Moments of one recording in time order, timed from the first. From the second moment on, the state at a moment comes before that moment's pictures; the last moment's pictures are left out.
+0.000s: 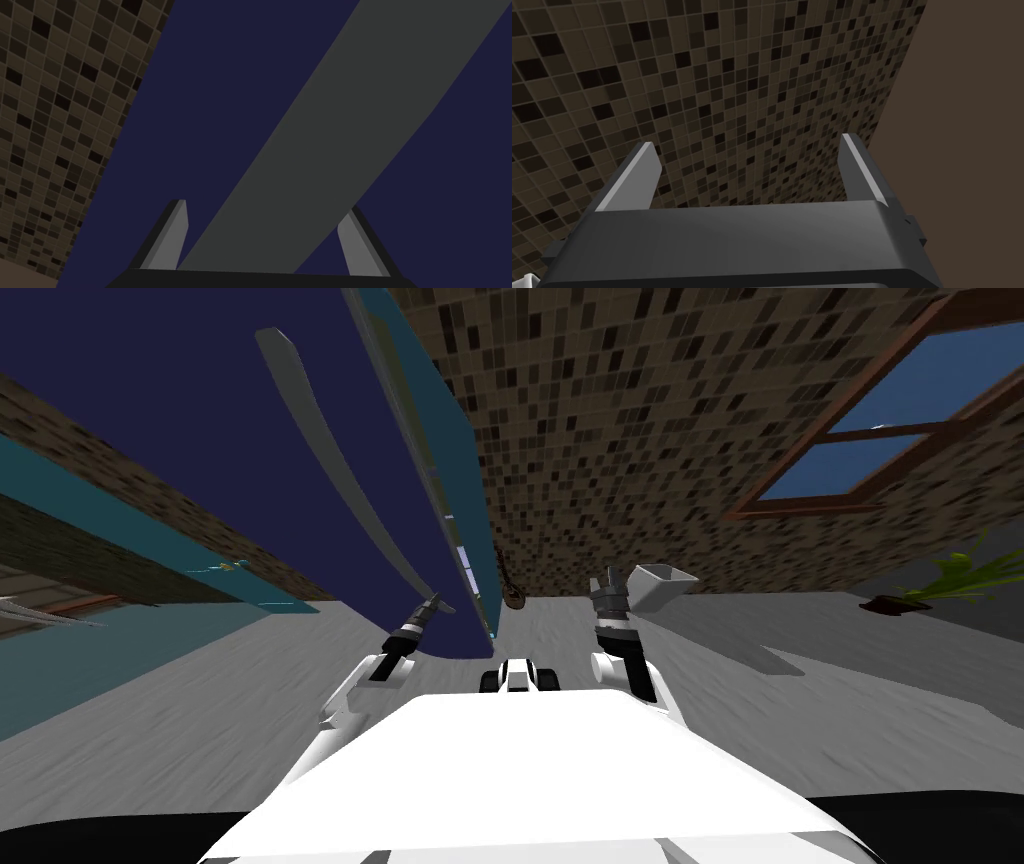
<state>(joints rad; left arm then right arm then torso) 0.37 0.52 0.11 -1.87 -0.24 -0.16 -0.20 0.46 -0.01 -0.07 -2.20 0.11 -0.39 -0.13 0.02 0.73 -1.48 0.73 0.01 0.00</state>
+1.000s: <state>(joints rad) 0.19 0.57 0.07 -1.64 -0.15 -0.21 -0.25 0.46 -0.01 -0.07 -2.20 0.11 -0.39 -0.13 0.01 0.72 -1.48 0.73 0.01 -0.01</state>
